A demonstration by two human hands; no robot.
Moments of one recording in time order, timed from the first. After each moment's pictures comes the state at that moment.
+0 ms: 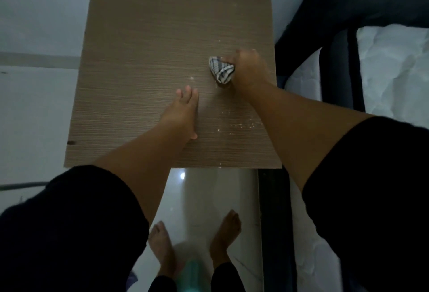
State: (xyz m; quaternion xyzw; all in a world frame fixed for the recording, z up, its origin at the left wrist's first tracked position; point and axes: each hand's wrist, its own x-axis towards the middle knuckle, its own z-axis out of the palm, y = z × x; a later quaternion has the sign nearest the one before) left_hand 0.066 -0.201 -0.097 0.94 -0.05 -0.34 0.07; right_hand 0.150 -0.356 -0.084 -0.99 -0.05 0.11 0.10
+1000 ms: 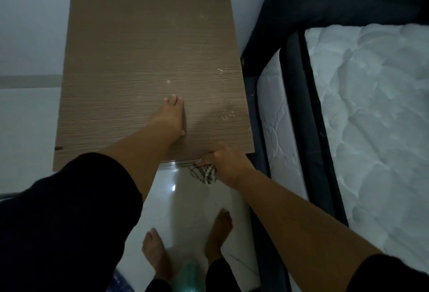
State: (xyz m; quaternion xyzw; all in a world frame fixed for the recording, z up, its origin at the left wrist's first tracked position) left_hand 0.052 -0.220 -0.083 0.94 -0.06 -0.33 0.06; right_hand -0.047 -0.369 -0.073 -0.93 -0.21 0.28 0.13
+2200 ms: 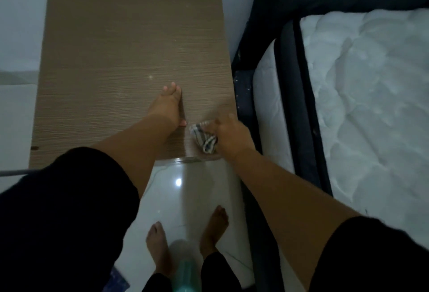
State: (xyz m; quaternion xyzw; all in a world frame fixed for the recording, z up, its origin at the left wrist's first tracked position) left_hand 0.072 -0.257 -0.098 0.94 -0.03 -0.31 0.11; right_hand -0.003 -0.419 -0.101 -0.96 -0.12 0.21 0.14
